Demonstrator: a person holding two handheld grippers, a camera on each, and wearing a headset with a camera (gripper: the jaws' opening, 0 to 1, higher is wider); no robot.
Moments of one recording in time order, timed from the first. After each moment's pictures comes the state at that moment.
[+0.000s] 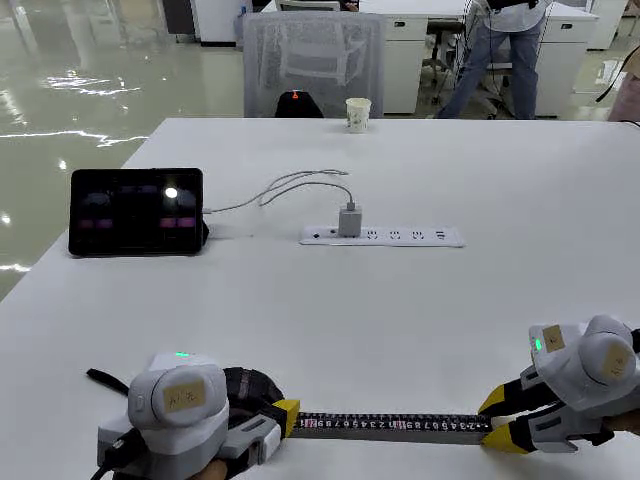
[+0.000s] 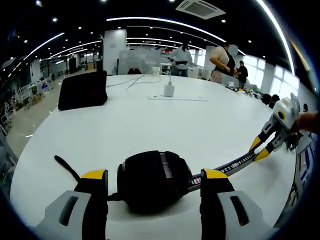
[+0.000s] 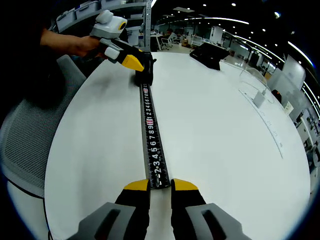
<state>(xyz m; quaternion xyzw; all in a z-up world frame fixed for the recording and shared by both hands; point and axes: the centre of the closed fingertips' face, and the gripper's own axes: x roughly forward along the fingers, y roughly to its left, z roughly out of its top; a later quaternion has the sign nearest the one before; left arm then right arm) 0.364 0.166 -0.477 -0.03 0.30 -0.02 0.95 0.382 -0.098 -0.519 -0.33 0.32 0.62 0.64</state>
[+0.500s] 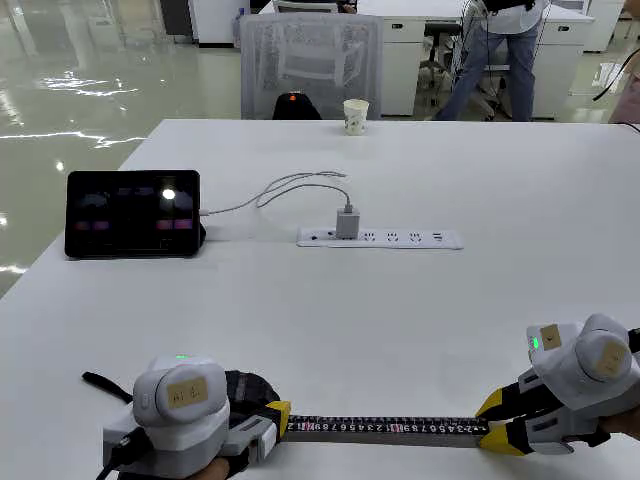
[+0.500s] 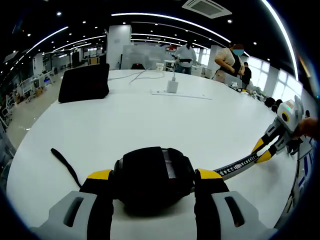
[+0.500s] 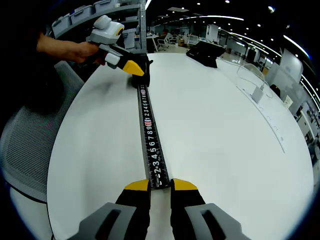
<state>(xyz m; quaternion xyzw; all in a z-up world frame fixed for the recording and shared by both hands) 0.368 0.165 -0.488 -0.05 0.31 -0.01 0.95 0.383 -0.098 -0.520 -0.31 0.33 0.61 0.65</state>
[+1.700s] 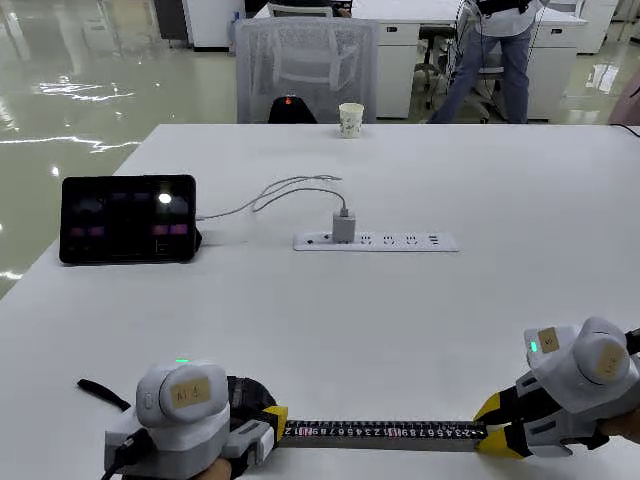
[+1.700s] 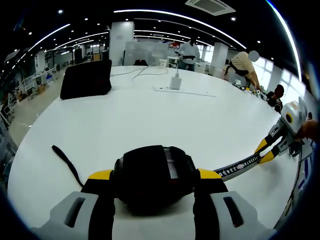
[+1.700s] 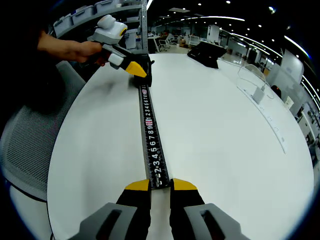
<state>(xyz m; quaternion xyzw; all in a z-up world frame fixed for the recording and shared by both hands) 0.368 0.167 -0.493 -0.05 0.33 0.00 0.94 0.382 -0.099 -0.521 -0.31 0.33 0.62 0.64</state>
